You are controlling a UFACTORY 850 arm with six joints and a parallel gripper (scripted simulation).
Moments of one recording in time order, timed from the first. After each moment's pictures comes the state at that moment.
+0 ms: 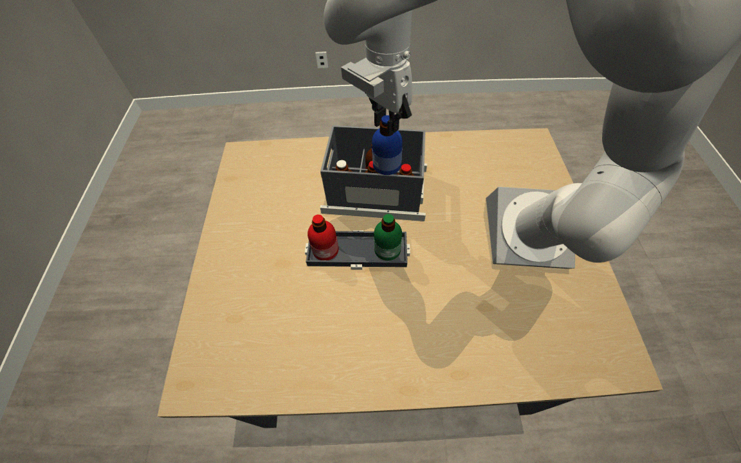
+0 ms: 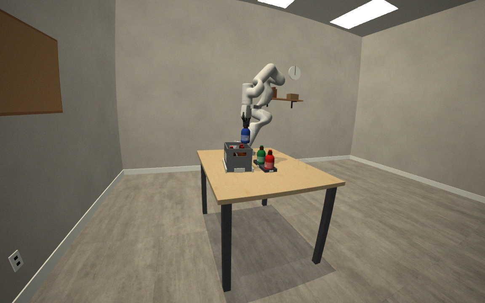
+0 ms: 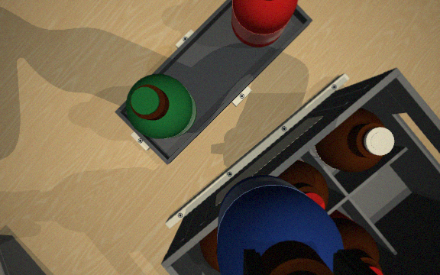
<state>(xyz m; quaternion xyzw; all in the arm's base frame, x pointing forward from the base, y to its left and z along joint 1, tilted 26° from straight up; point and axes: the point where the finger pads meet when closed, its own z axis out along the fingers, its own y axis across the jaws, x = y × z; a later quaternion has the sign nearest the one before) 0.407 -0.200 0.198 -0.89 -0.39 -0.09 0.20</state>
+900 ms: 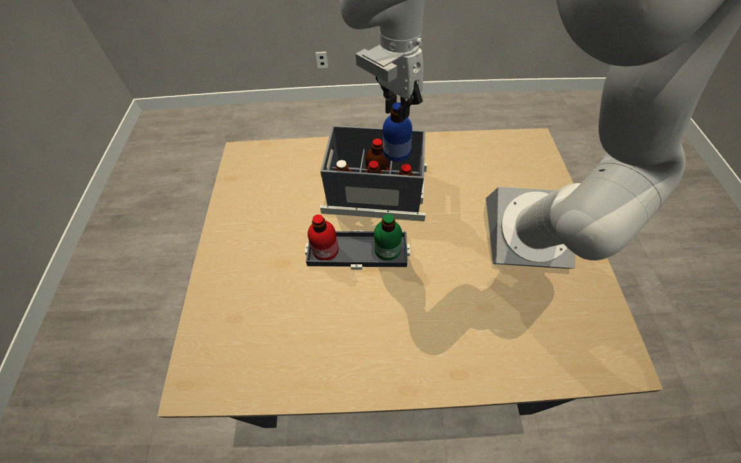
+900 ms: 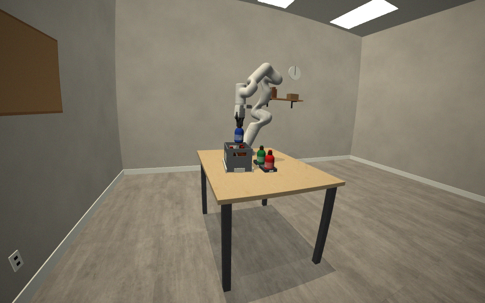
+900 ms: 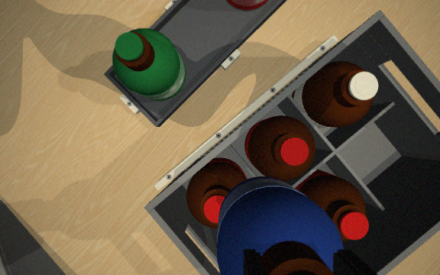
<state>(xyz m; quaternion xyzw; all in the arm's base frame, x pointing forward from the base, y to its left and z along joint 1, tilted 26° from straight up) 0.383 -0.243 0.177 -0.89 -0.39 -0.09 0.20</state>
